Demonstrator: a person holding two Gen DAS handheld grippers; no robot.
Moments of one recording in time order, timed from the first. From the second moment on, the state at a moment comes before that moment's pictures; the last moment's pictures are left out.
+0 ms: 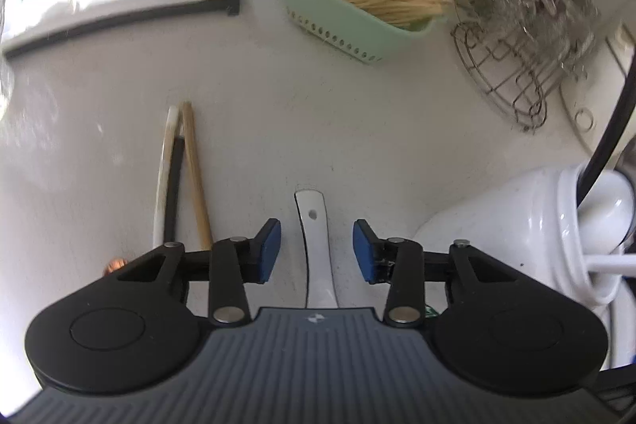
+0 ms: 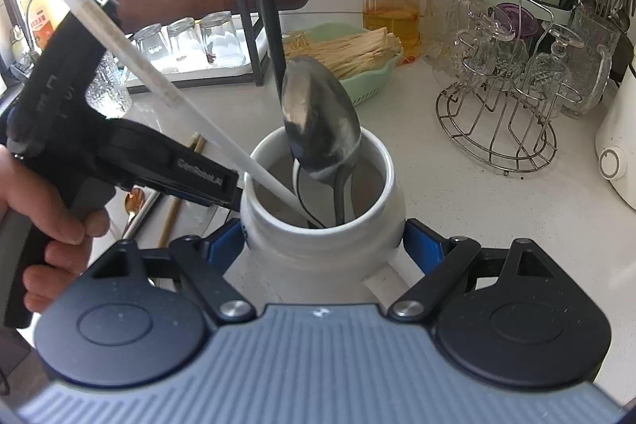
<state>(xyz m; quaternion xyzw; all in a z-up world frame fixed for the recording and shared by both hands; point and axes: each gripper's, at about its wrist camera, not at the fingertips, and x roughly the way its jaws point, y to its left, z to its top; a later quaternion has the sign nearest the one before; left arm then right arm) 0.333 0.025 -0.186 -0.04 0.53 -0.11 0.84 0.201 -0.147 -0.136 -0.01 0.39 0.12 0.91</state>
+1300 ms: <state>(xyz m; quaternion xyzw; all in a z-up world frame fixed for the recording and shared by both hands) 0.290 0.046 -0.130 -0.03 0.48 -0.20 0.85 0.224 -0.134 -0.138 -0.01 0.39 0.09 0.92</state>
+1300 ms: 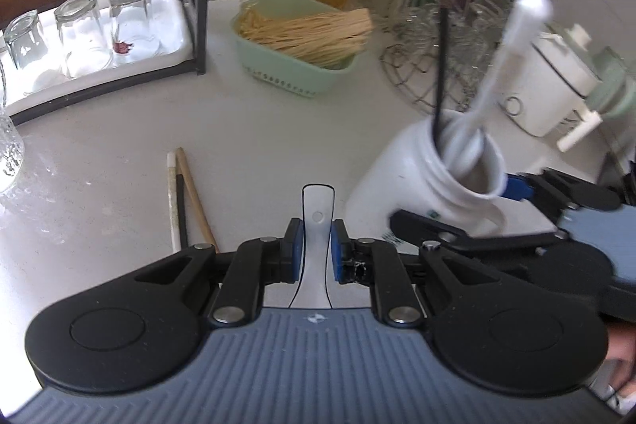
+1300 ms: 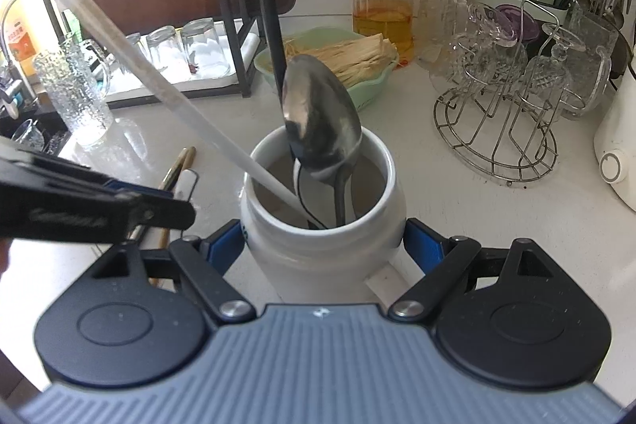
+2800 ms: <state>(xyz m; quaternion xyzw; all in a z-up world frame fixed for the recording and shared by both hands) 0.253 0.103 -0.138 -0.12 0.48 -0.05 0.87 0.225 -0.148 -0.144 -0.07 0.36 0.19 0.91</state>
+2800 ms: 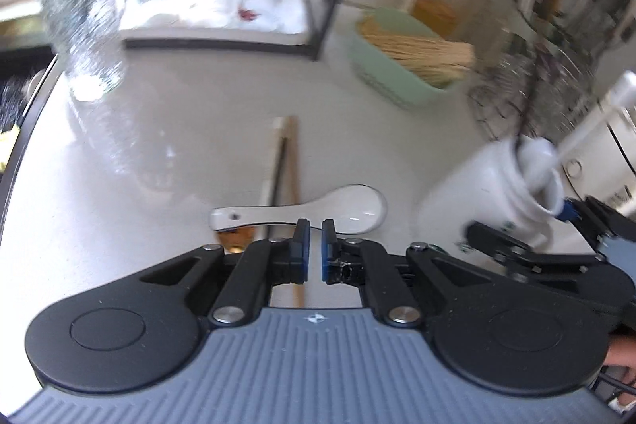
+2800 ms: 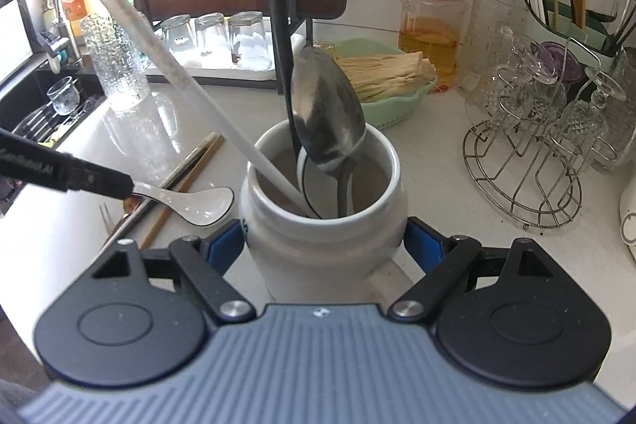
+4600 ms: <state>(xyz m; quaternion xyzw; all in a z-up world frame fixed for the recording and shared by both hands) 0.314 0.065 -0.170 0.31 0.52 -0.35 0.71 0.235 -0.146 -0.144 -0.05 0.37 0.15 0.92</state>
